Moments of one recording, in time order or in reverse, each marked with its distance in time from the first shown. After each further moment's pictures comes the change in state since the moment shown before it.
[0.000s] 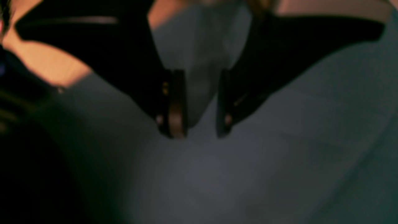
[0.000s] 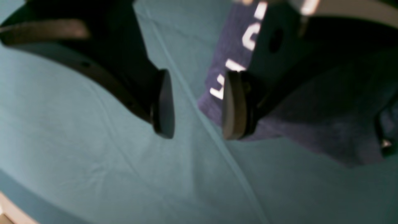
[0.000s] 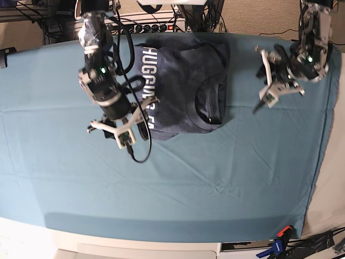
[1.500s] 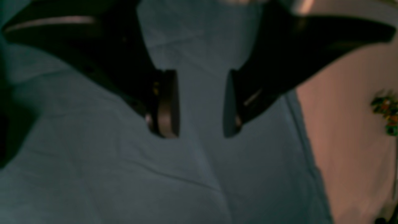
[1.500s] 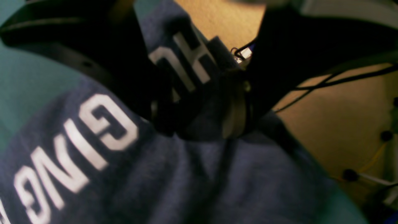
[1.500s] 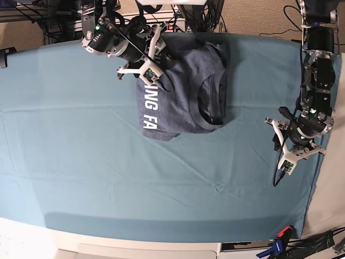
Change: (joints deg) left arm -25.5 2.1 0.2 -12.7 12.8 10.0 -8.1; right arm -21.2 0.3 0.0 11.8 17.6 18.2 -18.0
